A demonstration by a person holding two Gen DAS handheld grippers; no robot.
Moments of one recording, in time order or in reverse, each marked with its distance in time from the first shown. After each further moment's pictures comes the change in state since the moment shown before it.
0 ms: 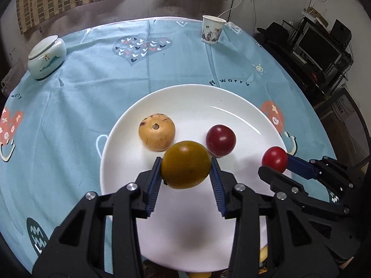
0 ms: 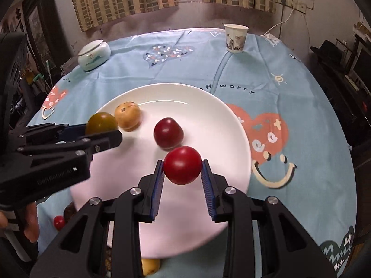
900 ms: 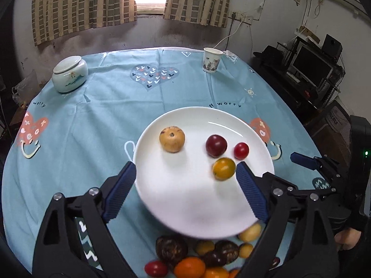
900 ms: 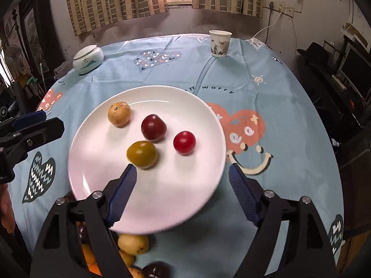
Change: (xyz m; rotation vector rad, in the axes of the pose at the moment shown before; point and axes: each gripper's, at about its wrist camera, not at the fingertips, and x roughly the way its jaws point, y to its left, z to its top) left arm -0.096 0.012 -0.042 -0.006 -0.184 0.006; right arm -0.045 -0.007 -0.025 0.019 -0.044 -0.054
